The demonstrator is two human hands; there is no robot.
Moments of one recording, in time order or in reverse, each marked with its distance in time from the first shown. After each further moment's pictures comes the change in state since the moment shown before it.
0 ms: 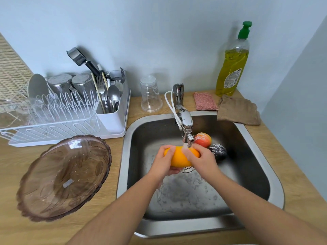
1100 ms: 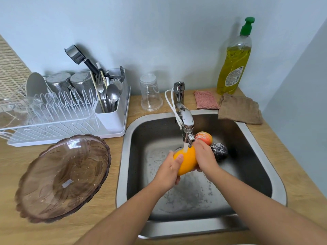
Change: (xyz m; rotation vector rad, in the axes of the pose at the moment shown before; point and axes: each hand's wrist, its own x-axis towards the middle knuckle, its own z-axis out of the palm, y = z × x) left_hand -0.011 -0.018 0.005 0.338 -0.107 0.148; right_hand 0.010 -0.010 0.002 0.011 0.015 0.160
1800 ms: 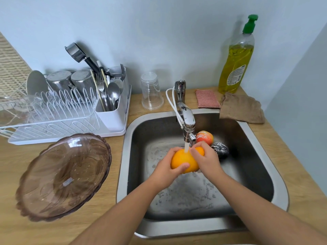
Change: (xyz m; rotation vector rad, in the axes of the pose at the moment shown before) left_hand 0.001 -0.002 -0.013 0.181 -0.027 0.105; right_hand -0.005 0.015 -0.007 -0.074 -0.013 -0.077
